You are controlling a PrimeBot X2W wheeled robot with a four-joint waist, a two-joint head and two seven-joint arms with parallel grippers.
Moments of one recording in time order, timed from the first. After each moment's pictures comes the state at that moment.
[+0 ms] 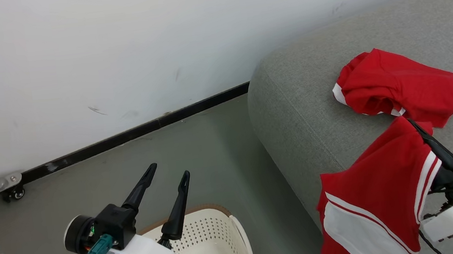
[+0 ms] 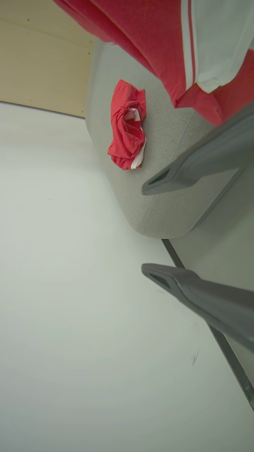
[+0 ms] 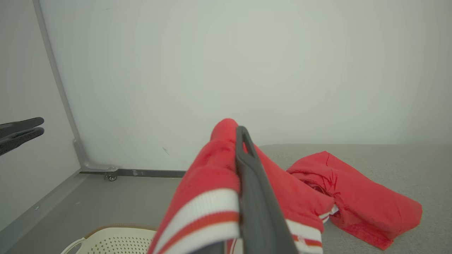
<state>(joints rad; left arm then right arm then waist) -0.25 0.25 -0.45 0.28 -0.35 -0.01 -0.25 -0.02 -0.37 0.10 -0.04 0.38 0.12 -0.05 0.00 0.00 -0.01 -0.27</state>
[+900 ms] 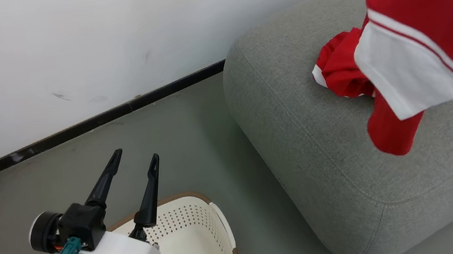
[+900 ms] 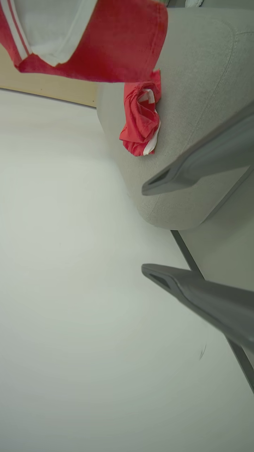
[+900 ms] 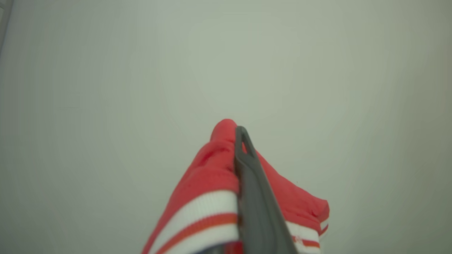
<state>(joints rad) -0.23 0.29 -0.37 0.16 -0.34 0.06 -0.25 -0.56 -0.43 -0.06 -0.09 0.46 0.12 0.08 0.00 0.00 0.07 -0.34</state>
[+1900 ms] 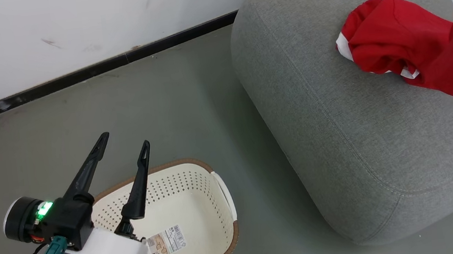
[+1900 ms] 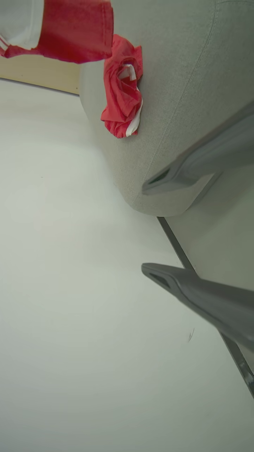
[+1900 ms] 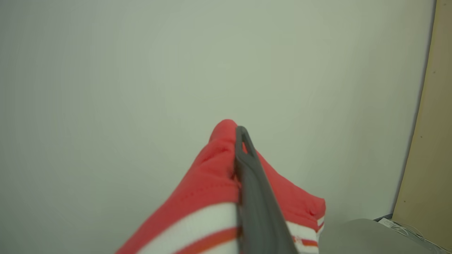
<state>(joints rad) -0.23 0.37 -0.36 -0.01 -0.28 0.08 -0.19 -0.98 -0.53 -0.14 0.33 0.37 0.12 0.19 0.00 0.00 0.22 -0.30</state>
